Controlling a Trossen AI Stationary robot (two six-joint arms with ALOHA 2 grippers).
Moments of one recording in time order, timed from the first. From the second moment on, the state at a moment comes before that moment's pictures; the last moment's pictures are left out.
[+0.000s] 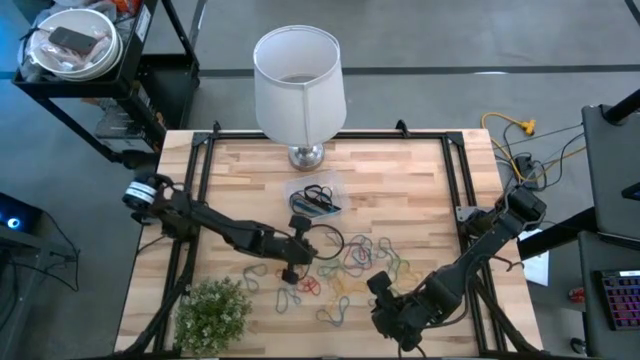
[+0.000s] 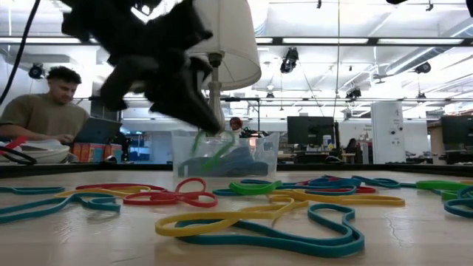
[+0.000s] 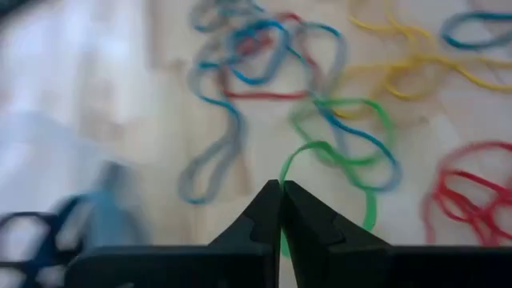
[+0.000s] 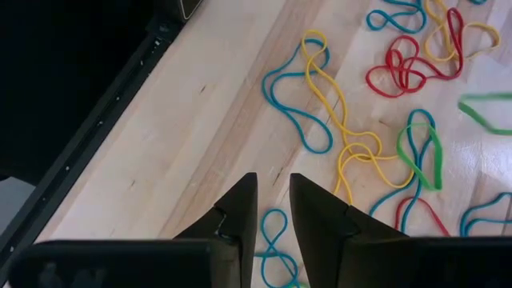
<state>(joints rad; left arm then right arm) -0.30 1.64 0.89 0.01 -0.33 0.17 0.76 1.74 1.29 -0.62 0.27 0.18</state>
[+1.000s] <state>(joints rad) 0.05 1.49 0.86 -0.02 -0.50 0.35 0.76 1.74 1.29 -0.62 0.27 0.18</state>
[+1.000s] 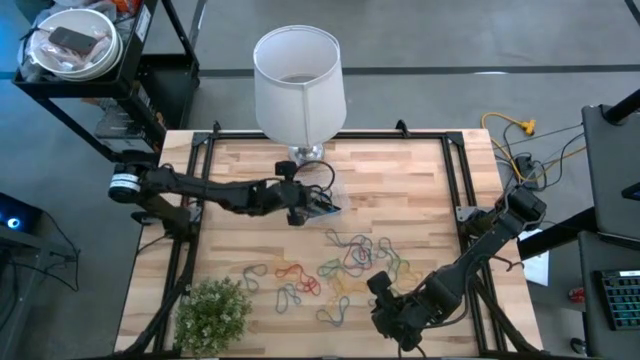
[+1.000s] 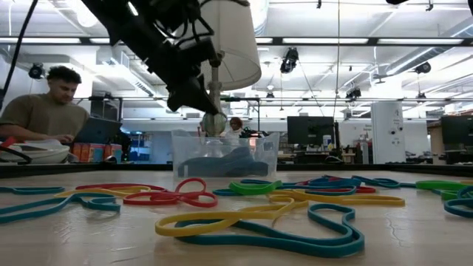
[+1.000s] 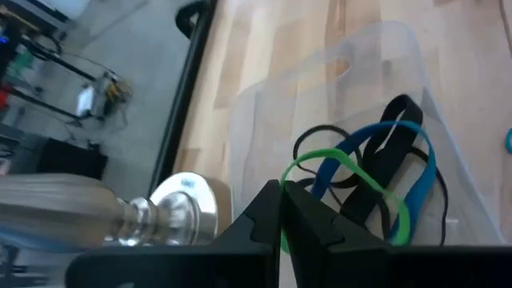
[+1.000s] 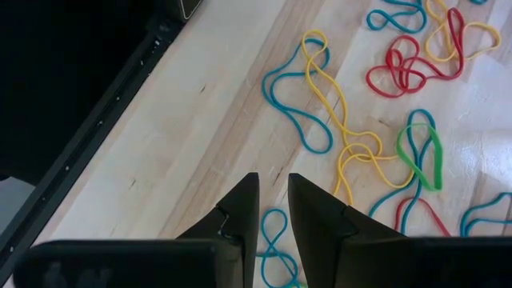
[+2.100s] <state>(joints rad) -0.06 1.45 0.86 -0.12 -0.47 0.19 0.70 1.74 1.10 -0.64 0.52 0.40</state>
